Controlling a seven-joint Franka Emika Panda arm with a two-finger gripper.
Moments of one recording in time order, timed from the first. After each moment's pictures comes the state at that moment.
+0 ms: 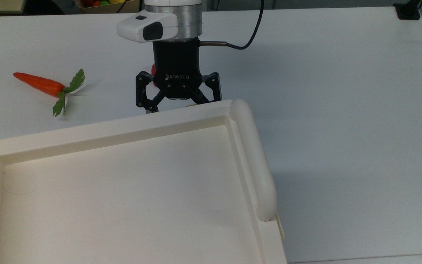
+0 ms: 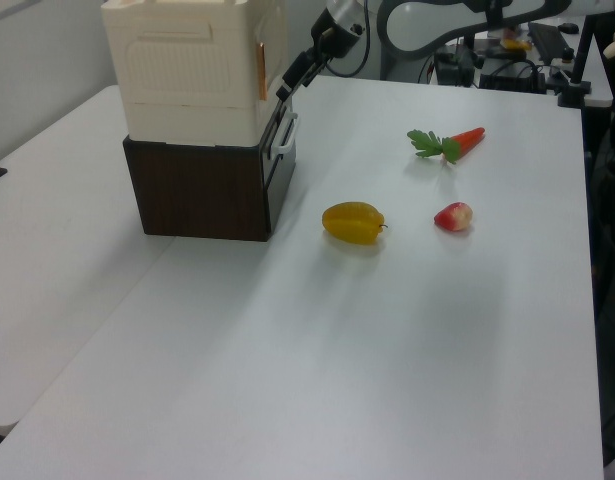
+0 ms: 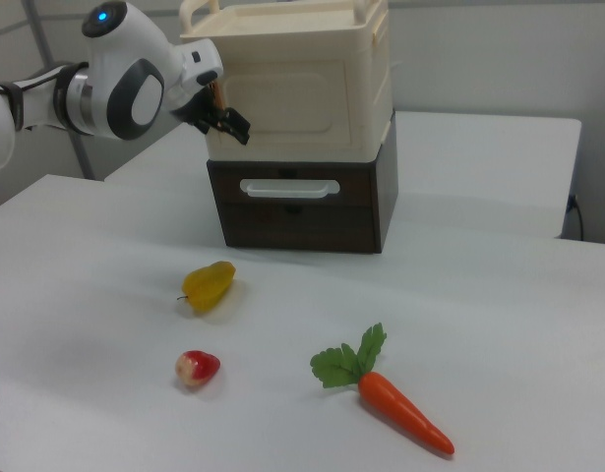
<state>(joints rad) 0.34 0.40 -0.26 -1.44 0.13 2.51 0.09</state>
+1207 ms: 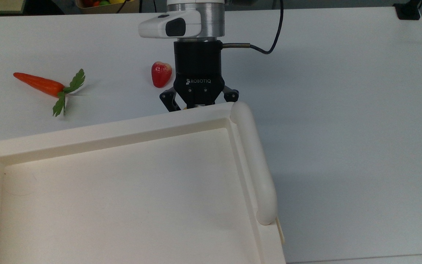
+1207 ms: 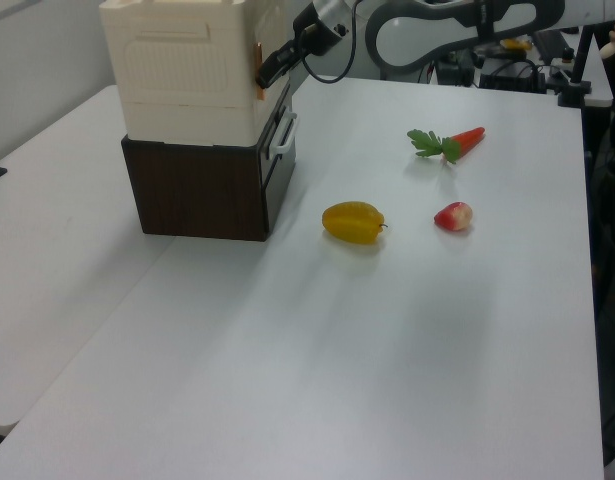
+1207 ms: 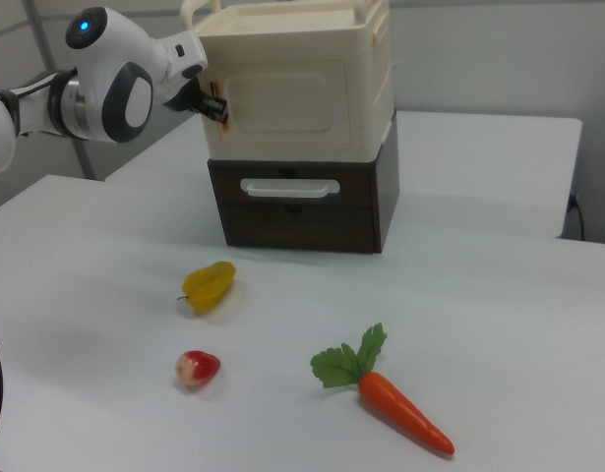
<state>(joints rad) 0.38 0.45 -0.26 -1.39 0.12 2.66 0.16</state>
